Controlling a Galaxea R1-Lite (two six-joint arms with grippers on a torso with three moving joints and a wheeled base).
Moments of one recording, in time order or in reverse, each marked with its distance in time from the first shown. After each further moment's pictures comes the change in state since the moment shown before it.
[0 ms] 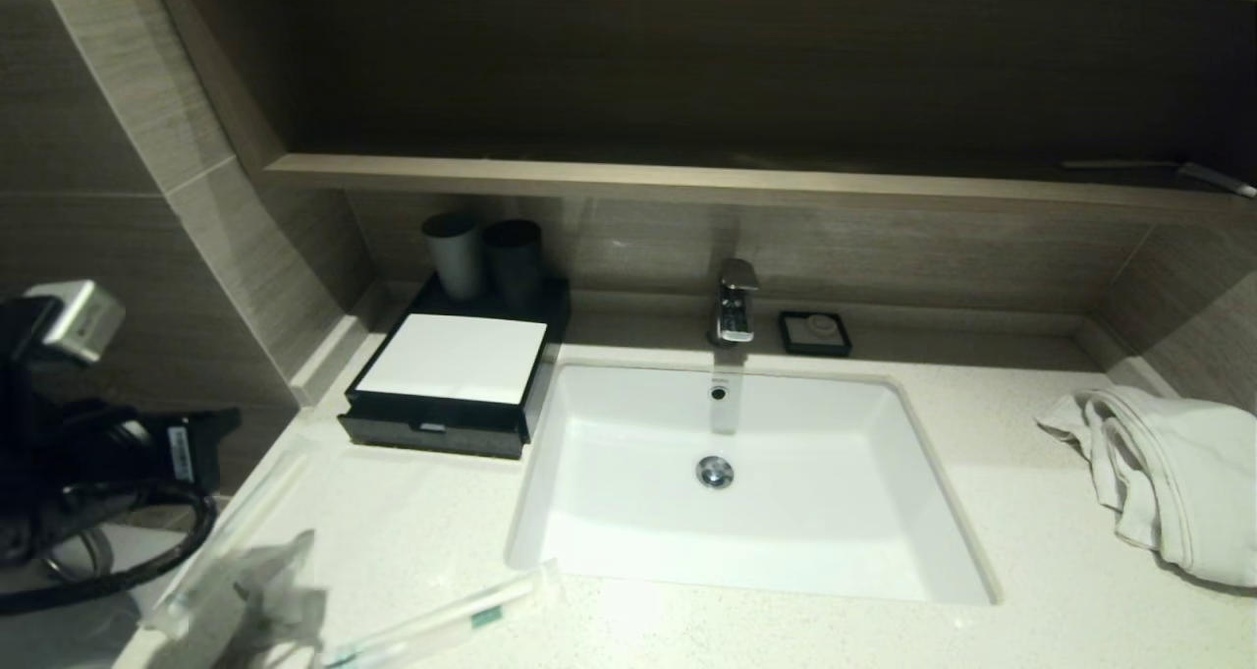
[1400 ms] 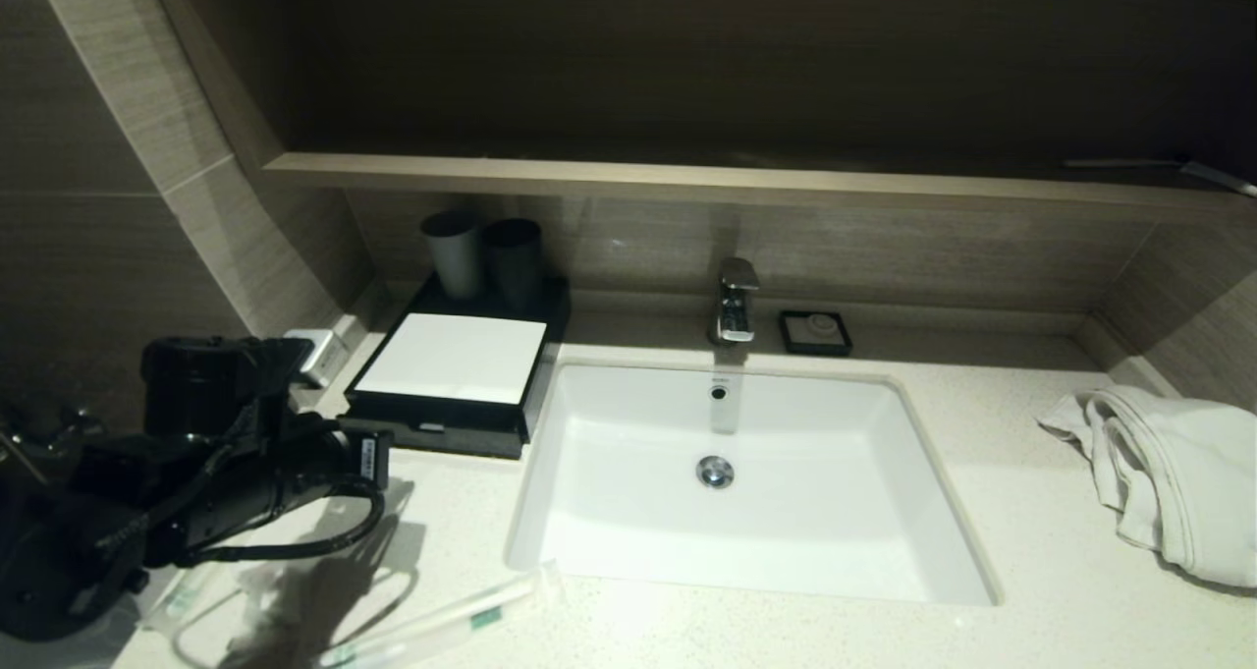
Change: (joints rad) left arm -0.159 0.430 0.005 -0.328 -0.004 0.009; right arm 0.000 0.000 0.000 0.000 0.000 0.000
